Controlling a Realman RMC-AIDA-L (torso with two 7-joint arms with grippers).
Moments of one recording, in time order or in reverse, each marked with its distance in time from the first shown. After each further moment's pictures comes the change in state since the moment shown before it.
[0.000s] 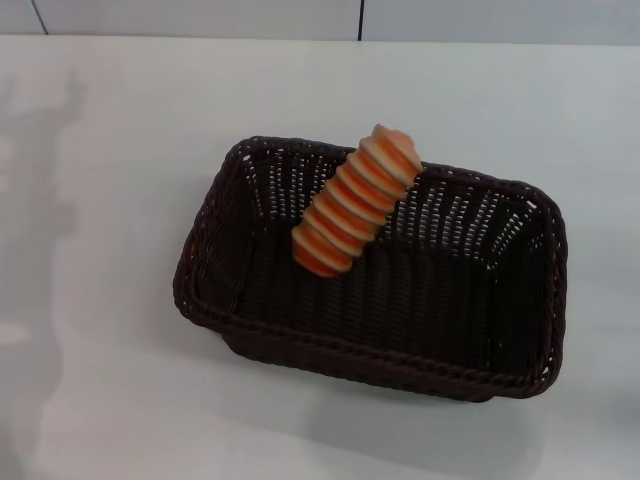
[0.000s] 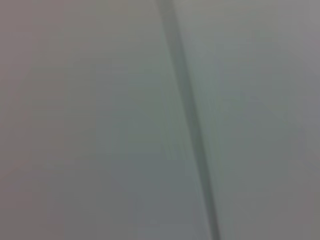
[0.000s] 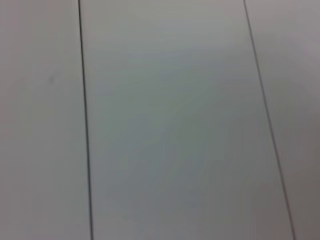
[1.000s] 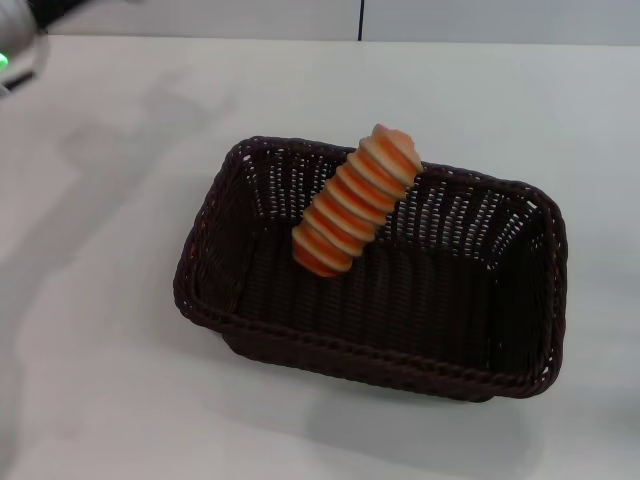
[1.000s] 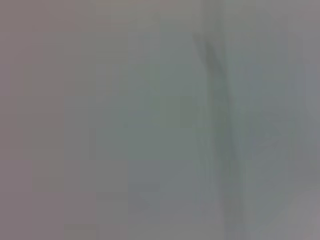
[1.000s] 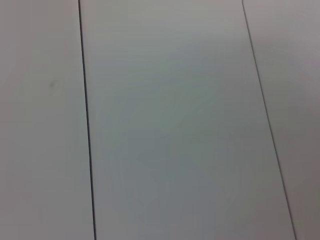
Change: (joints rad) left arm 0.173 -0.018 -0.396 -0.857 -0.926 -1.764 1.276; right arm -0.022 -0.001 -0.013 -0.017 -0.006 0.011 0.000
